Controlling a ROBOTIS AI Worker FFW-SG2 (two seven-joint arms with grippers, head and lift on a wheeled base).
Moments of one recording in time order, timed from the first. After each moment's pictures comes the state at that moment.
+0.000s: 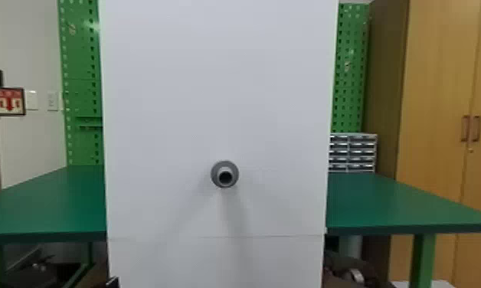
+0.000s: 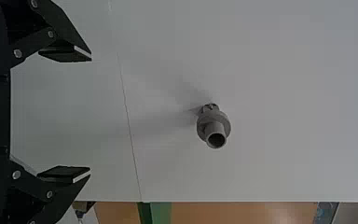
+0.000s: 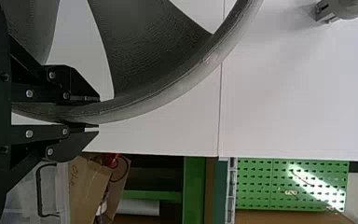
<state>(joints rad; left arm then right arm) 0.05 0.14 0.02 -2.29 0.19 0.61 -0.32 -0.06 -0.02 0.20 -1.26 0.00 -0.34 -0.26</state>
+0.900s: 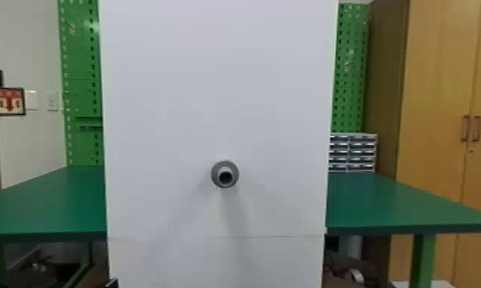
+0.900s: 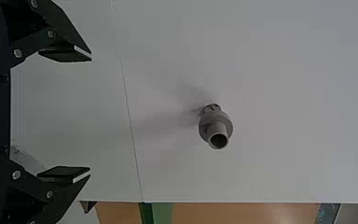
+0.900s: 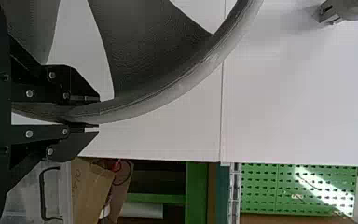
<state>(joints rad) 0.06 0.15 0.02 -2.29 0.19 0.61 -0.32 -0.06 -0.02 0.22 -1.32 -0.01 -0.25 -0.27</state>
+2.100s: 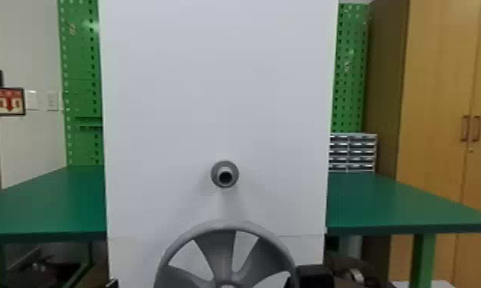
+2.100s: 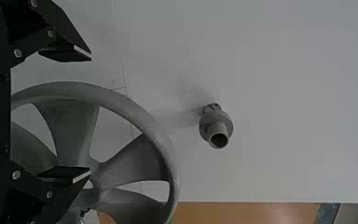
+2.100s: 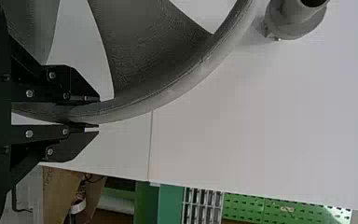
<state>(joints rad) 0.06 0.15 0.02 -2.29 0.19 0.61 -0.32 -0.21 -0.03 0.33 -1.87 -0.02 0.53 -0.41</state>
